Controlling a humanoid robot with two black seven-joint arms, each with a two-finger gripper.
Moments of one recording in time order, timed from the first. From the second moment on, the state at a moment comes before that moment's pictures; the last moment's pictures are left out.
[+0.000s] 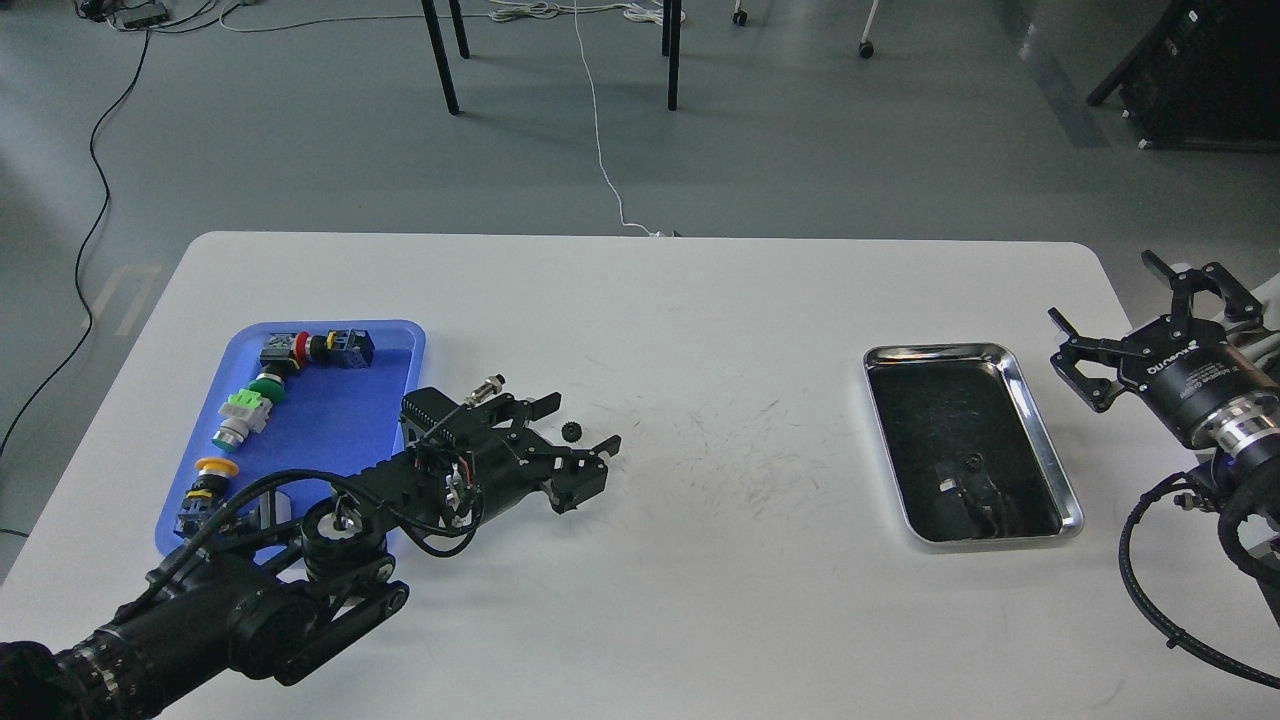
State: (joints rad) left arm -0.49 0.22 -0.53 -0.96 2.18 0.16 -0.21; right arm 0.33 -0.72 0.87 1.02 0.48 0.44 0.04
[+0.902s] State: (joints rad) left arm -0.49 0.21 -0.52 -0.91 2.18 0.16 -0.18; right arm 0.33 -0.72 0.88 1.02 0.47 0.44 0.04
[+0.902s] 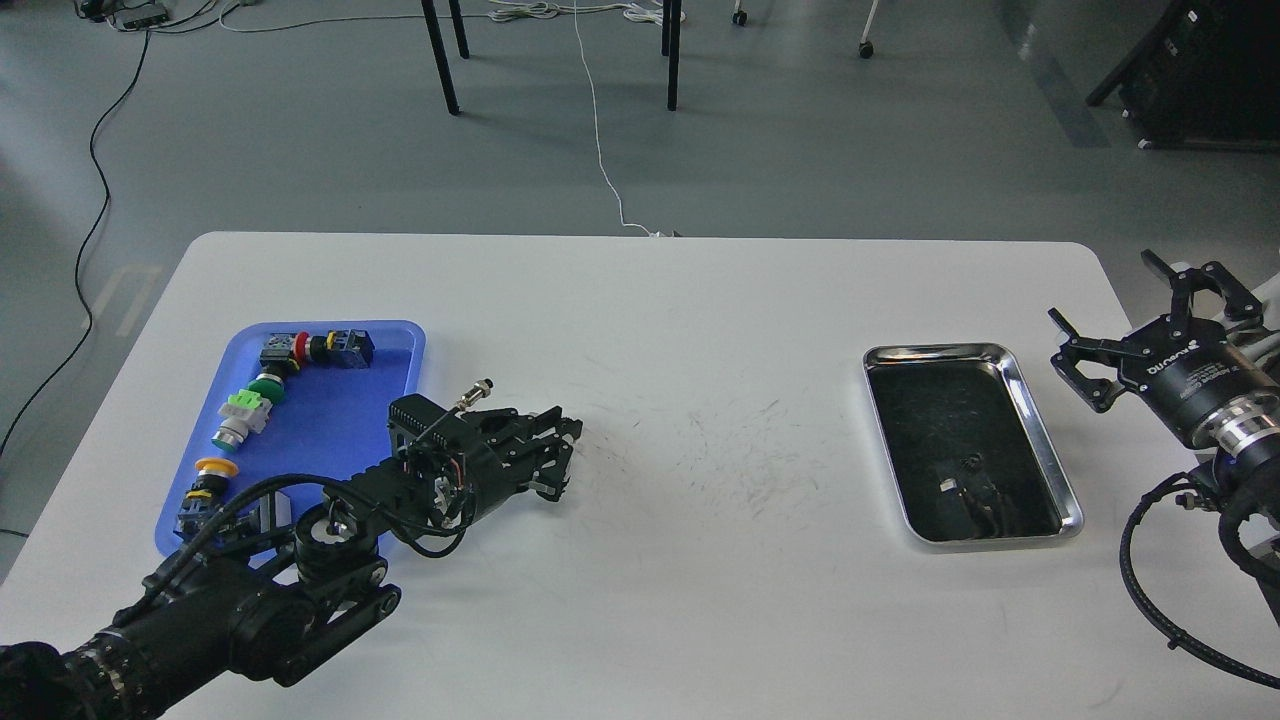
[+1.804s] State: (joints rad) left arm -0.44 0.89 -0.53 -1.19 2.09 0.29 -0.21; right arm 0.34 -0.73 0.87 1.02 0.42 0.44 0.04
